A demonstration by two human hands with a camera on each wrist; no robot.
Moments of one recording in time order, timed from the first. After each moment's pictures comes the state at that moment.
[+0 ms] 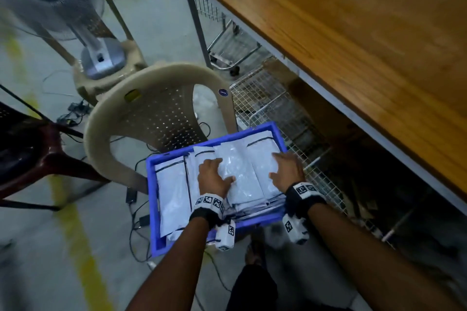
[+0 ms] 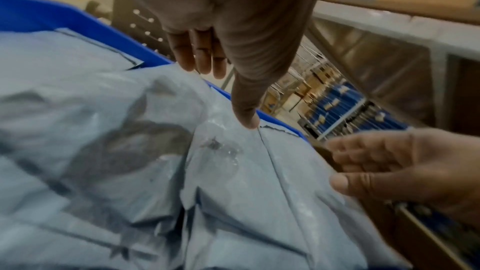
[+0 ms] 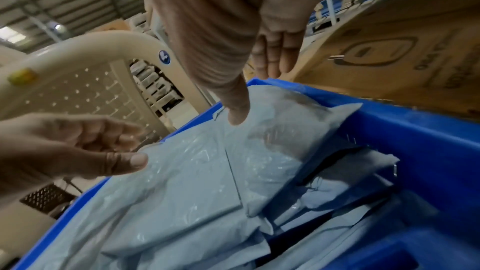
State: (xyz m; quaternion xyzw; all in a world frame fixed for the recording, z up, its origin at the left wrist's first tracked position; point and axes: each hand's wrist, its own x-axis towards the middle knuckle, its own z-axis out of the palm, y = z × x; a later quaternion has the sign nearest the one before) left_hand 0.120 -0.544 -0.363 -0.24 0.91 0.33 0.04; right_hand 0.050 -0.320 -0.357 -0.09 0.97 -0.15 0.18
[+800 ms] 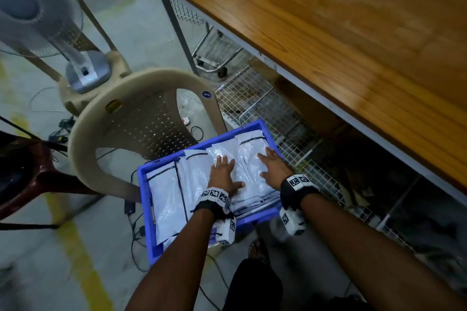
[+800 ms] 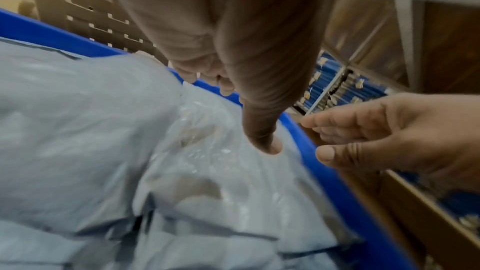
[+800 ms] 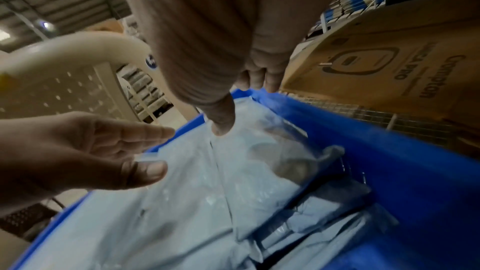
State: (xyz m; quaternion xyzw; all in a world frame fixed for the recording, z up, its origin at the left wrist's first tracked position) left_hand 0.094 -0.508 -0.370 -0.06 0.95 0.20 0.23; right_hand 0.046 -0.314 -0.362 -0.13 0.93 -0.19 0.29
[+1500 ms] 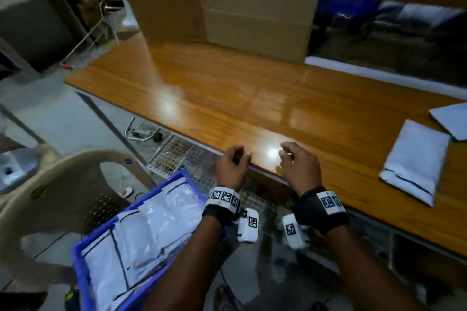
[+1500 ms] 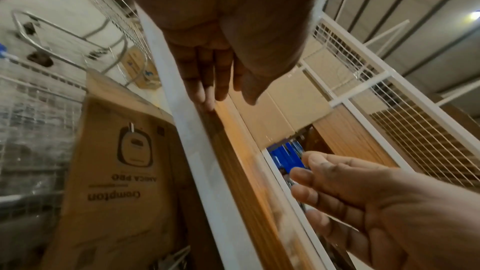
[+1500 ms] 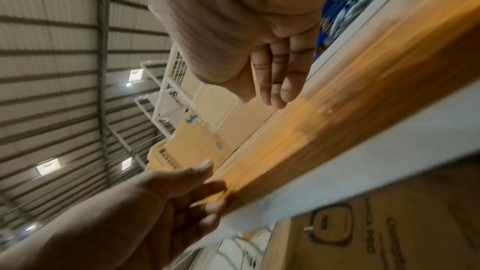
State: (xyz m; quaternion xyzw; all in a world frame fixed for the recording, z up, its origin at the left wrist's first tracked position) left_hand 0.091 -0.208 -0.146 0.02 0.83 0.56 0.02; right_hand 0.158 -0.033 -0.100 0.18 0.90 -0.38 -0.13
